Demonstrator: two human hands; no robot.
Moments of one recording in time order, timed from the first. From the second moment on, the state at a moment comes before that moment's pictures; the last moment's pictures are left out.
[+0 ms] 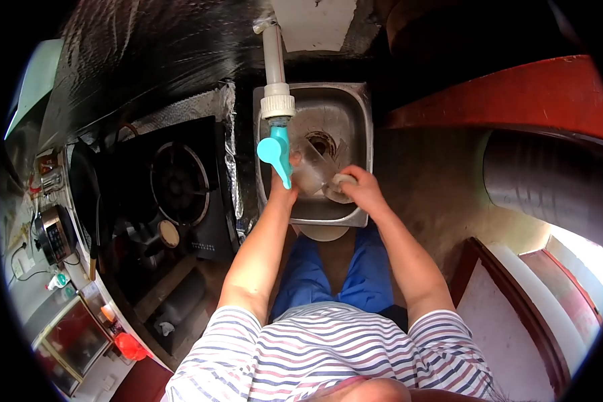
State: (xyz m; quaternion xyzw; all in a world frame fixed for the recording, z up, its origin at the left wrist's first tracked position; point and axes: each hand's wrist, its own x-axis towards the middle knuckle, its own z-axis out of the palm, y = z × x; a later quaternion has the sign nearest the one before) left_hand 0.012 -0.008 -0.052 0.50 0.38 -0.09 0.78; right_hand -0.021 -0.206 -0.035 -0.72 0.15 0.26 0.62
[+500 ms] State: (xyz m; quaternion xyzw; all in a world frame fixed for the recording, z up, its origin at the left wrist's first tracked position) left_hand 0.013 -0.005 -0.025 0.57 0.28 -0.15 0.76; right_hand 0.002 -0.152 -0.029 -0.80 -0.02 -0.02 0.59
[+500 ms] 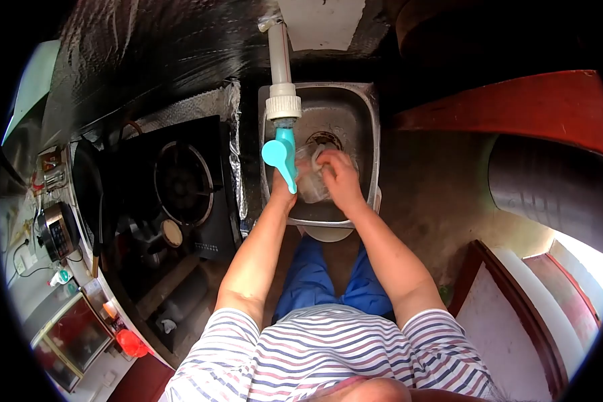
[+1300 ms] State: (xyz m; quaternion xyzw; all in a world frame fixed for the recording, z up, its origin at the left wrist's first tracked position) left_hand 0.008 -0.032 -0.018 0.62 0.39 -0.26 0.63; right_hand -0.015 -0.144 -0.037 -0.79 0.14 0.13 0.58
